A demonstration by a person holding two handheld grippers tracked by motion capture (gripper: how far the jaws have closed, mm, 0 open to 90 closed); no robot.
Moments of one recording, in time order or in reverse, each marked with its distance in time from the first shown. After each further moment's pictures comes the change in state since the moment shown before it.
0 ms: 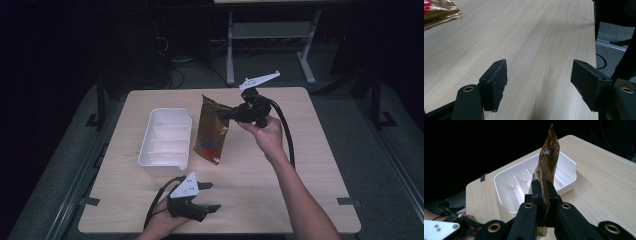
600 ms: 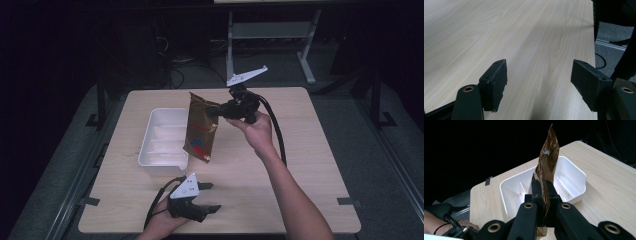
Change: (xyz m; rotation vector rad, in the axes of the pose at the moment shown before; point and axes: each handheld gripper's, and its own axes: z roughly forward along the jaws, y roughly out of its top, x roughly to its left) left arm -0.001 0.000 0.000 -0.002 0.000 0.005; right arm 0.011 0.020 0.018 -0.002 0.034 -0.034
